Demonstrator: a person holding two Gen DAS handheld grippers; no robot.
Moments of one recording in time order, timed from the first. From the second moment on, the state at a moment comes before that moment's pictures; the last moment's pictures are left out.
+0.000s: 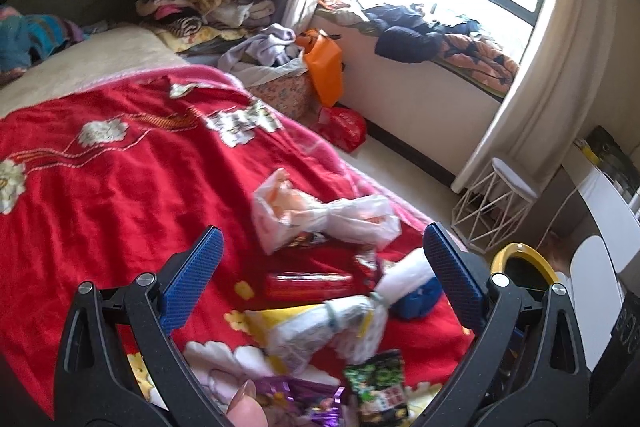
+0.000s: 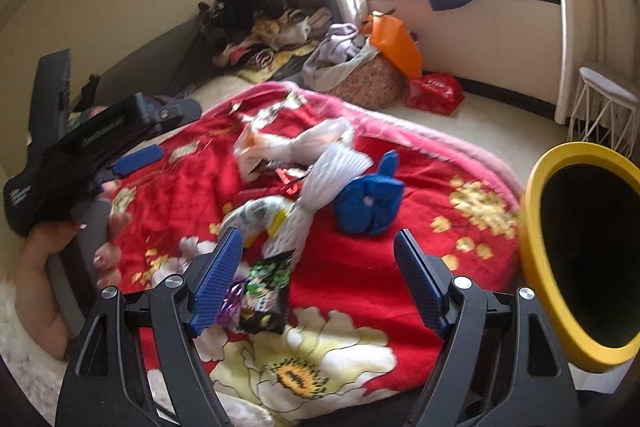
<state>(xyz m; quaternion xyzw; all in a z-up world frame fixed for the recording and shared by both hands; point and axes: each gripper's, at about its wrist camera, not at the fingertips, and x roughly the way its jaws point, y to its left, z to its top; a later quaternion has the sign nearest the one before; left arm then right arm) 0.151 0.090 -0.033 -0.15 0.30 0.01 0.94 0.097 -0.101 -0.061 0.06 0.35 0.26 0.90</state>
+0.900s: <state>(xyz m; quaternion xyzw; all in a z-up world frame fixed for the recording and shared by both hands) 0.231 0.142 -0.102 -0.26 0.39 -0.01 0.88 0.117 -0.069 -0.117 0.09 0.45 0.31 0.83</state>
